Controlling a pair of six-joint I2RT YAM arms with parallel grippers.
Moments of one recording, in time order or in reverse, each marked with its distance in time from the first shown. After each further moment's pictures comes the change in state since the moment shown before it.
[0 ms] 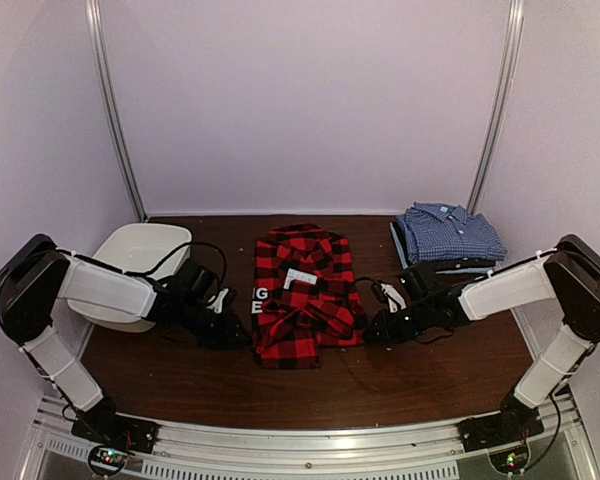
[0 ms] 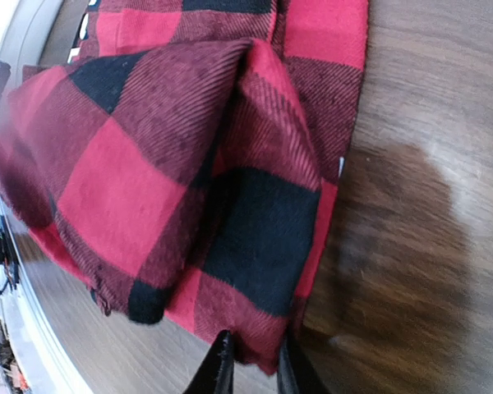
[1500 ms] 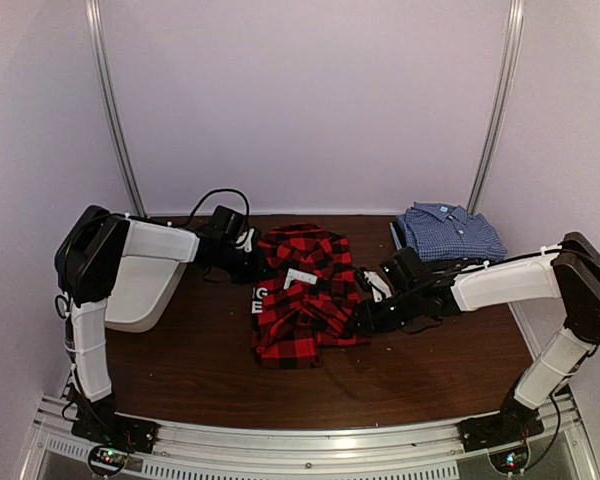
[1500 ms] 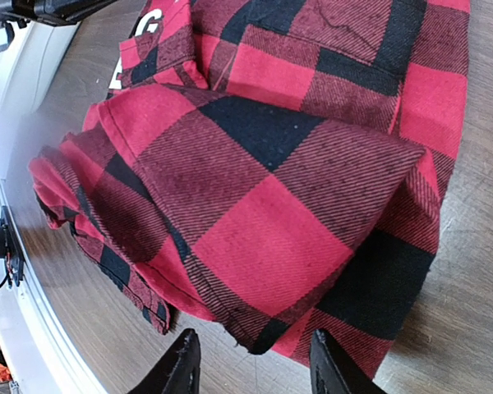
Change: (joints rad) left arm 0.096 0.417 0.636 -0.050 -0.065 0.092; right arm 0.098 -0.027 0.152 -0.147 0.084 -0.021
